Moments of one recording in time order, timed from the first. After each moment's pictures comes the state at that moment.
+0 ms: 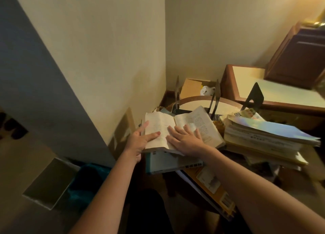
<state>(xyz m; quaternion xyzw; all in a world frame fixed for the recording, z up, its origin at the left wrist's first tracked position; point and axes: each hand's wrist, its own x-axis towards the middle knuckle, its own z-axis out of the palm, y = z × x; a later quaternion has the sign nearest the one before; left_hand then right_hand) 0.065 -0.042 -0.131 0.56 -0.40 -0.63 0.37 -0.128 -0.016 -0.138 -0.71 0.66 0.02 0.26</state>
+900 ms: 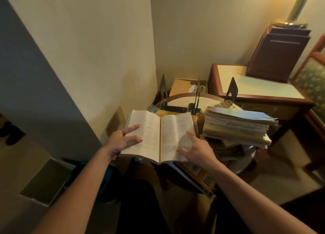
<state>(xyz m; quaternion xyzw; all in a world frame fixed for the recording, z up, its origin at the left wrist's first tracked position) 0.099 -0.002 -0.109 0.55 -0.51 -0.61 0.25 -0.163 0.107 -0.123 -0.52 0.78 -0.19 0.31</state>
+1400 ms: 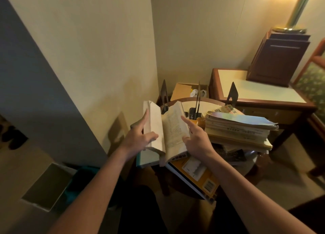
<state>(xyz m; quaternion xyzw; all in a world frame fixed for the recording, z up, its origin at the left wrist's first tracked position) 0.044 0.028 -0.062 0.50 -0.70 -0.45 0.23 -0.159 0.094 -0.077 -0.52 0.67 -0.40 0.35</state>
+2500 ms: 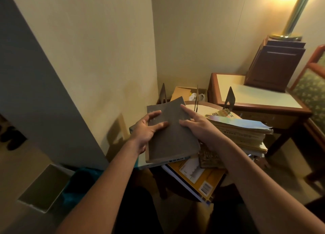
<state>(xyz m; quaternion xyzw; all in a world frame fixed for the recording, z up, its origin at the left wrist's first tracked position) 0.003 0.026 -0.048 0.46 -0.51 -0.61 0.39 -0.181 0.082 -0.023 -0.47 0.59 -0.41 0.52</state>
